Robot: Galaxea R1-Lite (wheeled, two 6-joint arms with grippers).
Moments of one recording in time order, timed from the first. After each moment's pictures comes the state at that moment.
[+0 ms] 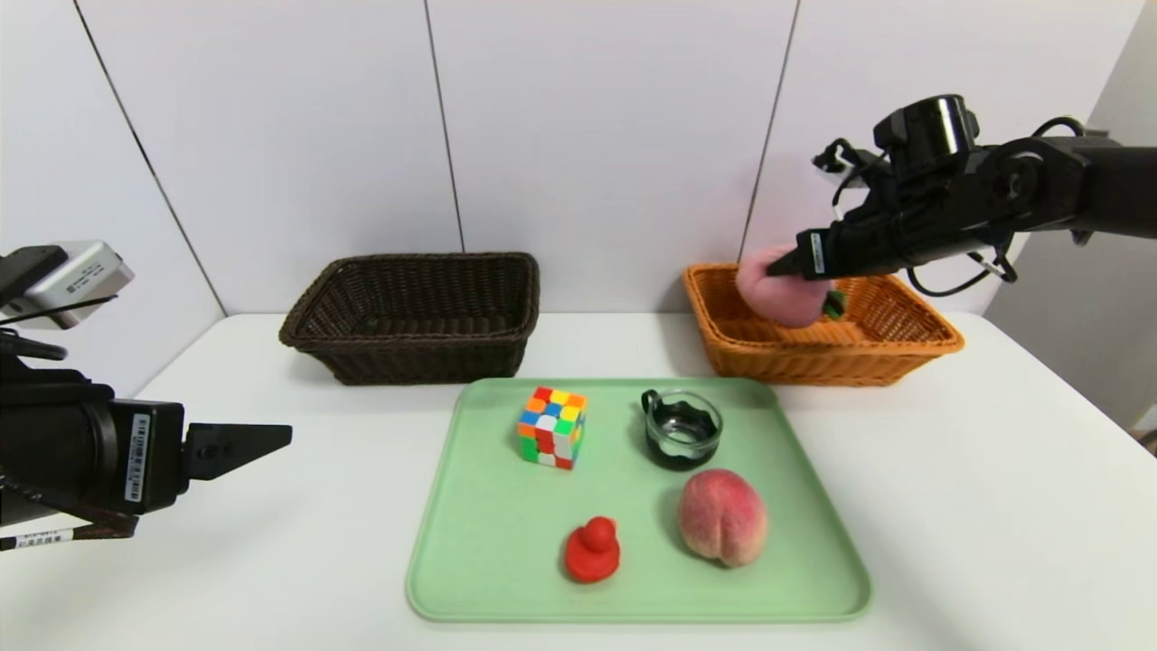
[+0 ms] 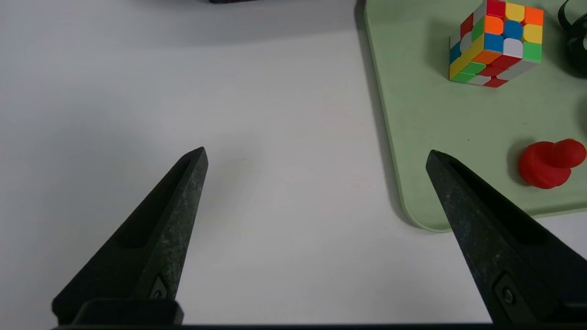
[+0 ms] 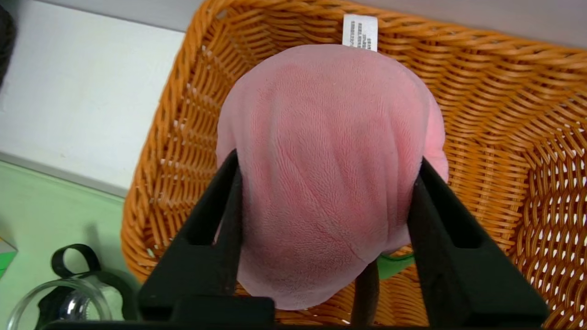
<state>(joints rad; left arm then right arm) -0.29 1.14 -0.91 0.34 0.07 -0.16 0.12 2.09 -1.88 0.42 0.15 -0.05</state>
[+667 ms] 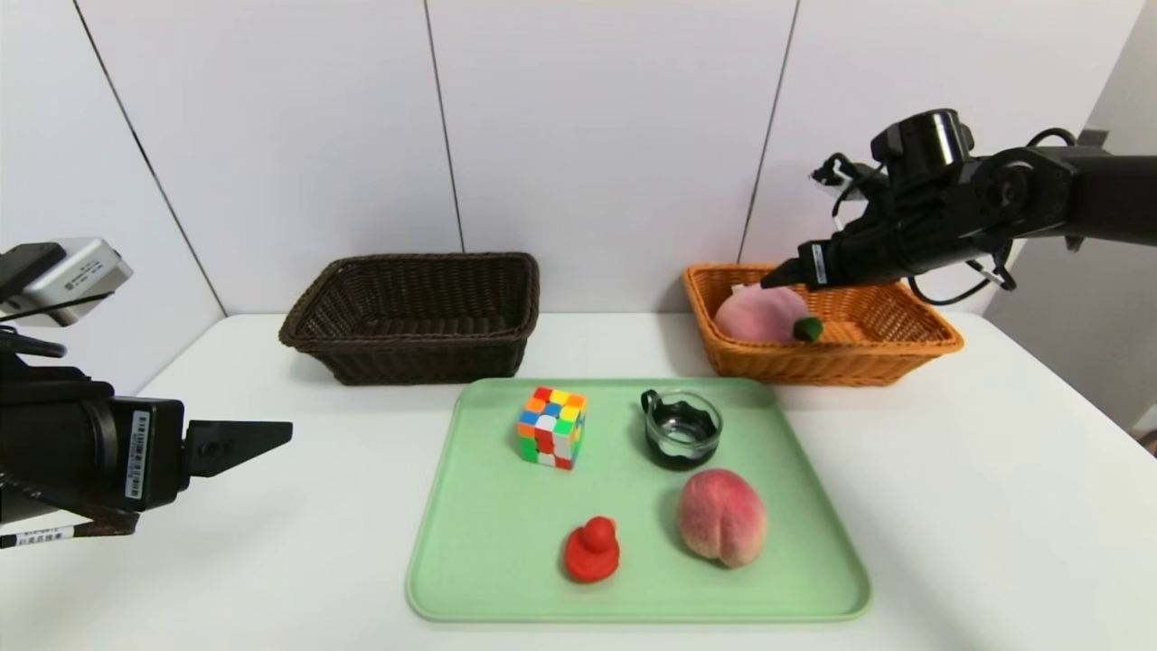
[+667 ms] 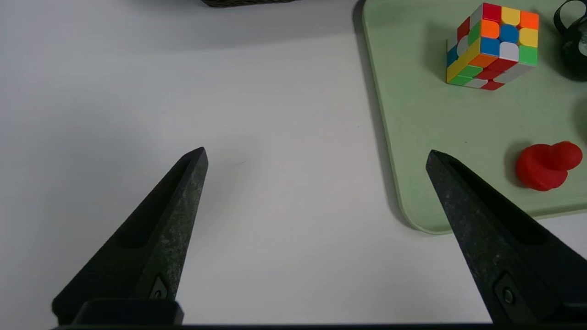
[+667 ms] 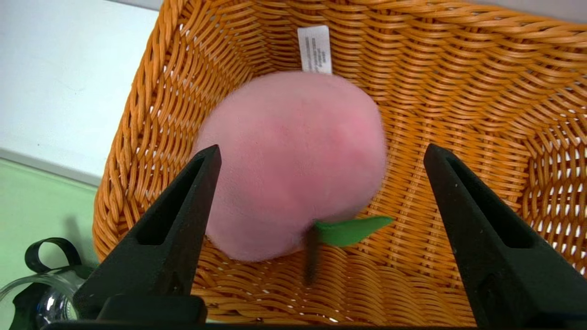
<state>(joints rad) -0.29 1.14 -0.91 0.33 0.07 -0.16 0.11 2.11 -1.88 0.44 0.15 -0.07</state>
